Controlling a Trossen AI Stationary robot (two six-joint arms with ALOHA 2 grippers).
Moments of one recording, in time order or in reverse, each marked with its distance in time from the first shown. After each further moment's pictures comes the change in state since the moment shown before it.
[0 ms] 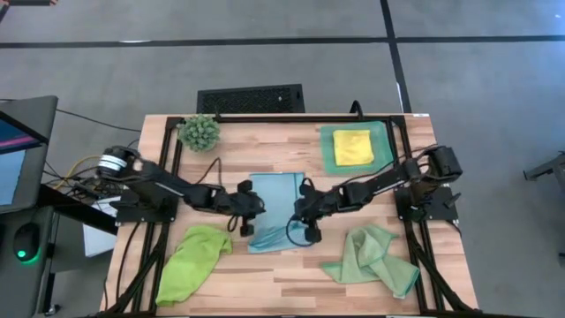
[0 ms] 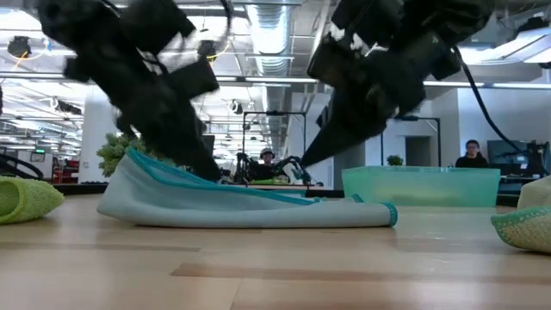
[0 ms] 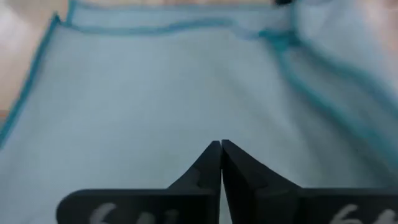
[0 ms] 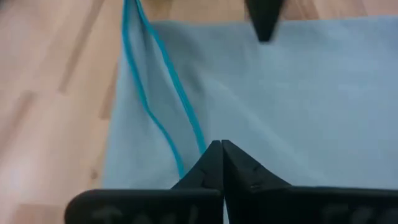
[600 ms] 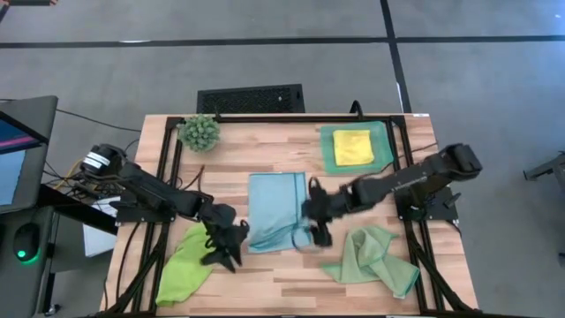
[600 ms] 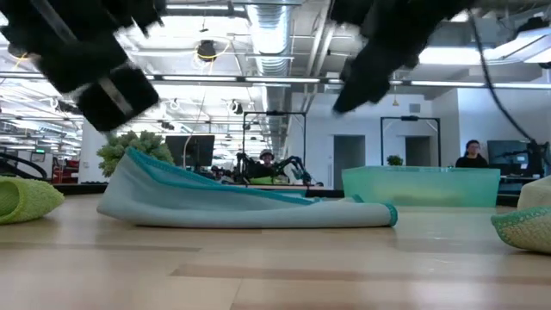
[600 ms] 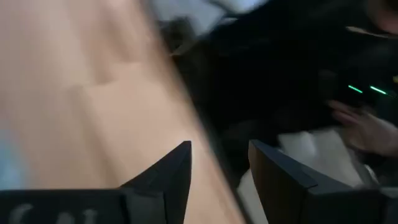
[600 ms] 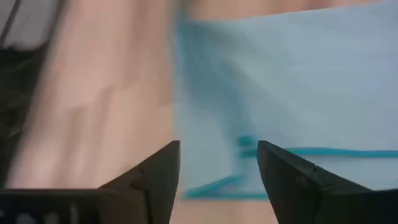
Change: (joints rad) left arm -0.186 -0.169 0.003 0.027 0.854 -0.315; right arm 0.062 -0.178 0.137 -0.423 -0.014 0.161
